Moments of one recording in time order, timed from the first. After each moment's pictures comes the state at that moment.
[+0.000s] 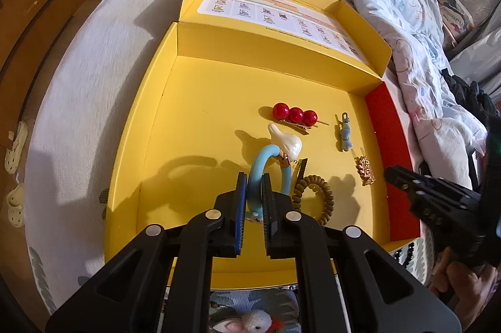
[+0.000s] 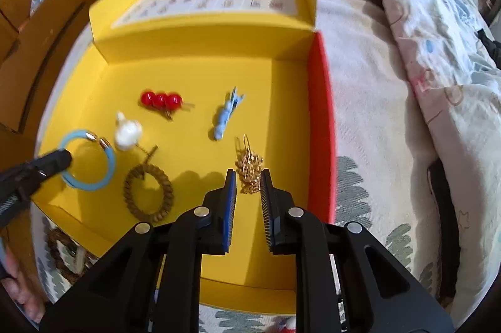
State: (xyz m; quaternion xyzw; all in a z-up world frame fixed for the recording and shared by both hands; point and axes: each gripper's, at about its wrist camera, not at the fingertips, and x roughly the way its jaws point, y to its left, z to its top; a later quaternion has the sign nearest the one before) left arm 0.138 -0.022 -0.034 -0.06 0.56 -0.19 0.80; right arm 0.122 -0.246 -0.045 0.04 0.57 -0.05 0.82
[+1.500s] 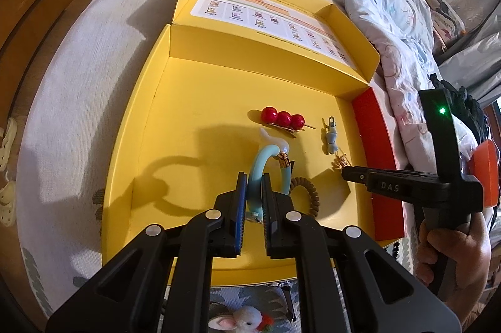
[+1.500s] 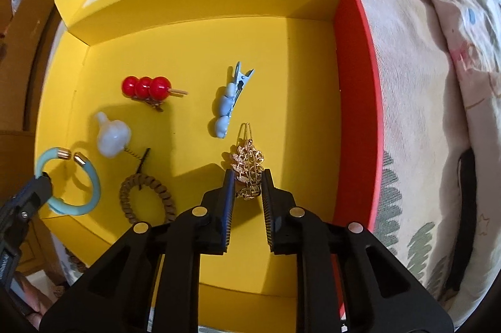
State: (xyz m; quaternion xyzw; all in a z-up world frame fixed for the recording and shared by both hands) left arm 0.140 -0.015 -0.025 -0.08 0.56 -0.21 0.79; right arm 0.157 -0.253 -0.070 0.10 0.67 -0.03 0.74
